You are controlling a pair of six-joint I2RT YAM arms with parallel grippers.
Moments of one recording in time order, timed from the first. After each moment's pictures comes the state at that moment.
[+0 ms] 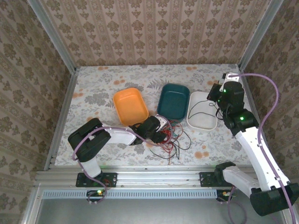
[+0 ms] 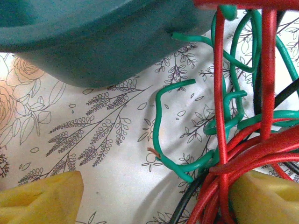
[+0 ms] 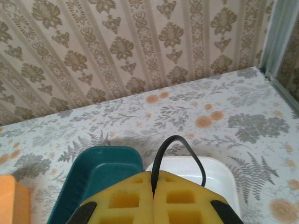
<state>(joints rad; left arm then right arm) -0.99 1.74 0.76 0.15 -0.14 -0.04 0.19 0.99 1.04 -0.40 0.24 0.32</state>
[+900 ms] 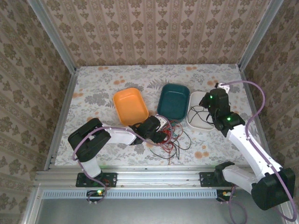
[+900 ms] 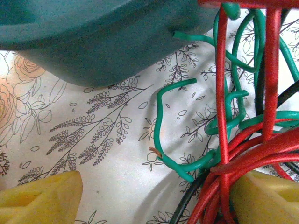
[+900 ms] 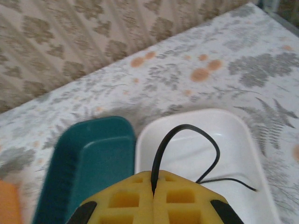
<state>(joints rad) -0.99 1.74 0.77 0.14 -0.14 -0.05 0.26 1.04 0.83 -0.31 0.37 0.55</state>
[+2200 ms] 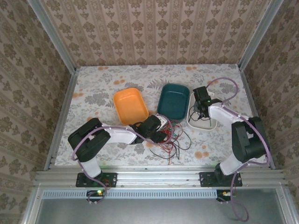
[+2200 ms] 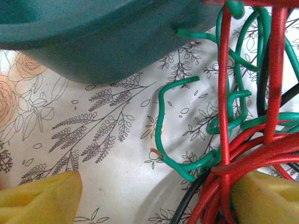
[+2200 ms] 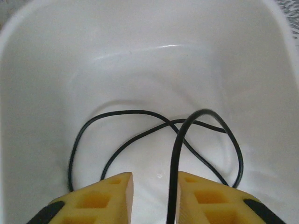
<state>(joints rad) -0.99 1.74 0.79 0.09 -0.15 -0.06 0.22 1.57 0.96 -0.44 0.36 0.58</state>
